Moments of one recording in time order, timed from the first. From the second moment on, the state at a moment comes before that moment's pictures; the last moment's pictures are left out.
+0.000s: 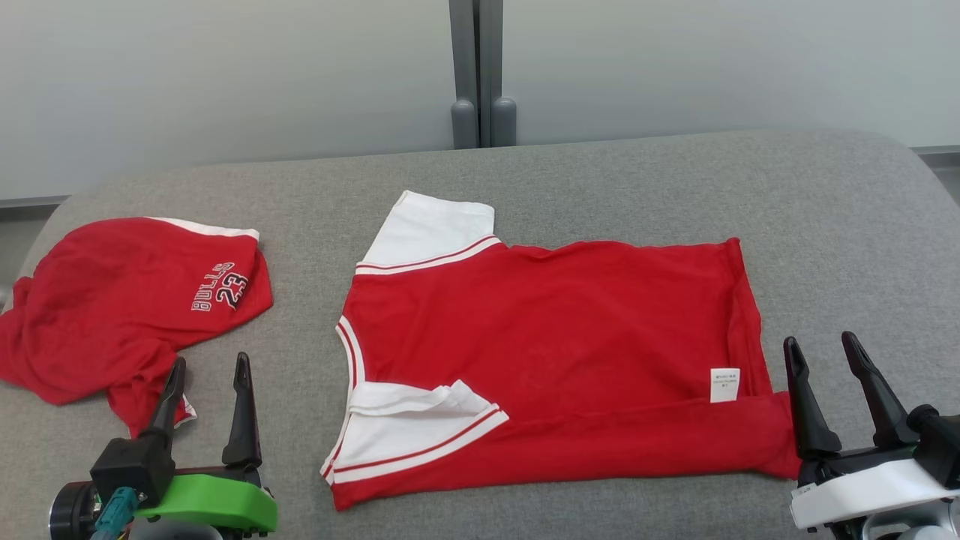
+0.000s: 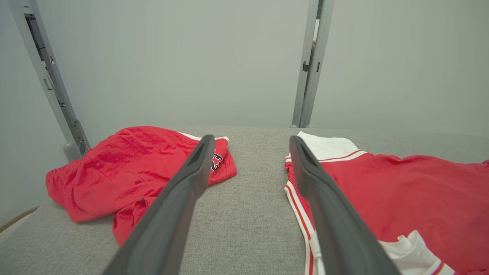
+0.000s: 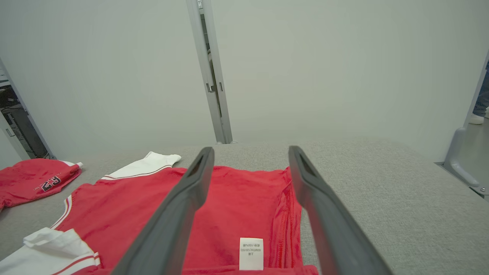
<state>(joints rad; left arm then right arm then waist) -0.02 0.18 -0.09 0.19 -0.30 0.00 -0.26 0.09 -0.20 -0.01 0.02 0.31 0.13 -0.26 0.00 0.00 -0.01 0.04</state>
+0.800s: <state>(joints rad) -0.01 0.15 -0.07 0.19 -0.28 -0.02 -0.26 0.10 -0.18 0.00 0.06 0.29 0.13 -0.26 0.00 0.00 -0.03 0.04</state>
